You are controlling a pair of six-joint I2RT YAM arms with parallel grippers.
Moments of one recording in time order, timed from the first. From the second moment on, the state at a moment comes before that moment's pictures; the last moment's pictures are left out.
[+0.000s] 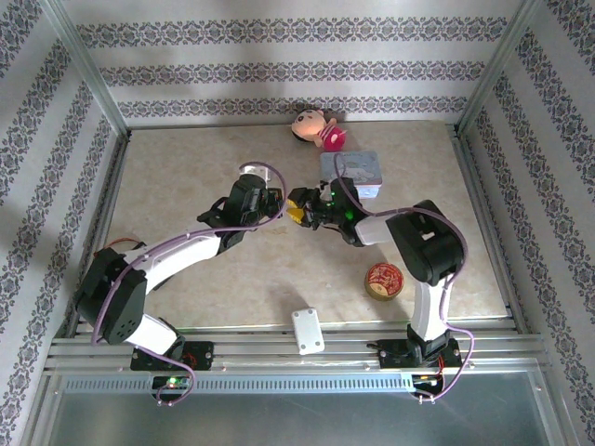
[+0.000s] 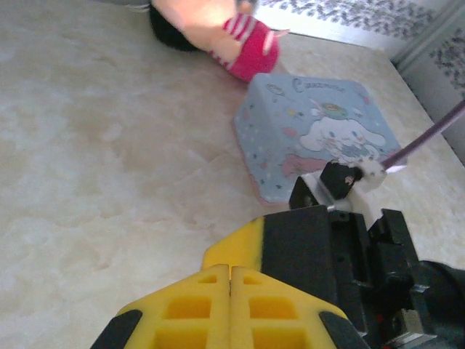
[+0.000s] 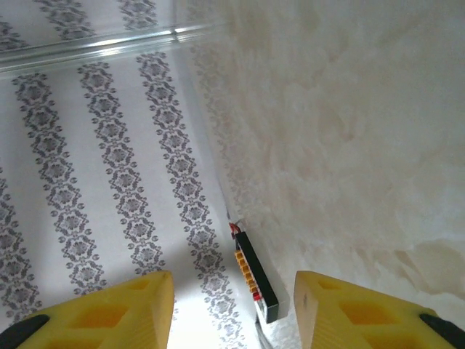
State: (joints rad) left arm -0.60 1.49 0.99 0.00 -0.11 -0.48; right arm 0.46 1.92 0.88 0.69 -0.62 1.50
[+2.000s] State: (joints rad) left arm -0.59 1.46 1.43 -0.55 0.24 -0.47; right arm 0.55 1.42 0.77 0.52 -0.58 0.36
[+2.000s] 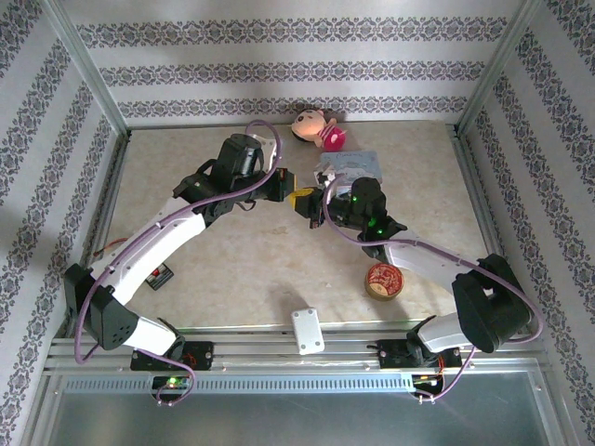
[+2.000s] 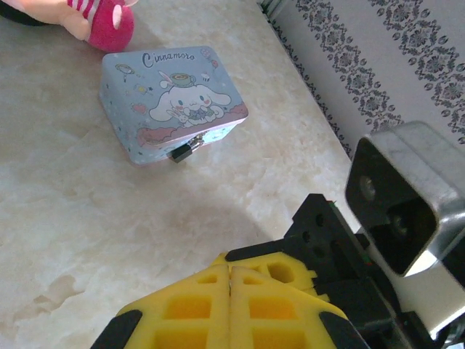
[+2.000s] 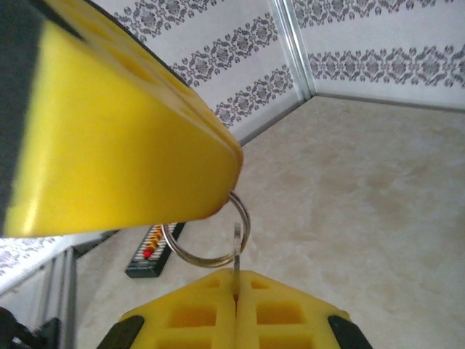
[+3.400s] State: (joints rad) left arm -0.50 1.39 1.22 -0.37 0.40 -0.60; right arm 0.48 1.55 0.76 0.75 -0.74 1.05
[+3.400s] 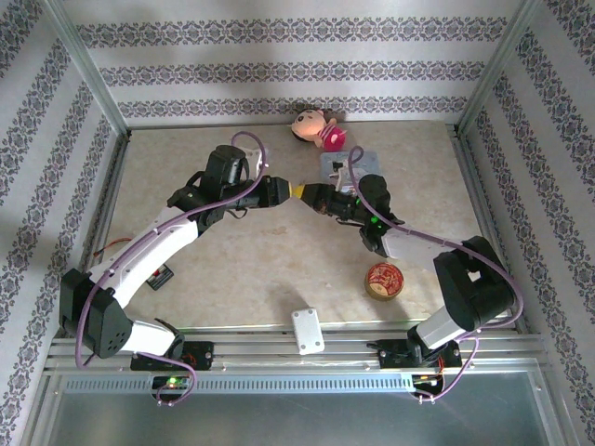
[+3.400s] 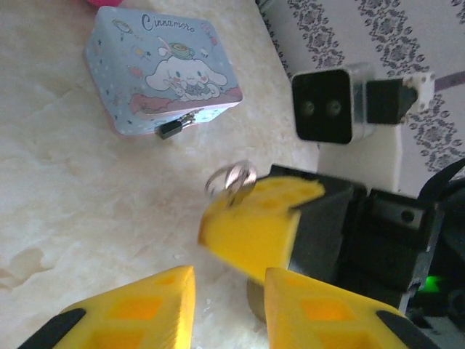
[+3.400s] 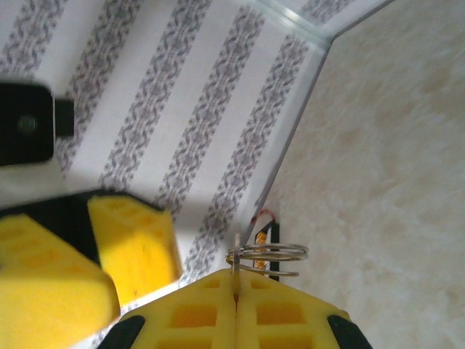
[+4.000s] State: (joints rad) left arm -0.39 1.30 1.15 -0.34 0.58 -0.61; right arm 0.53 1.68 0.75 1.12 -0.88 1.06
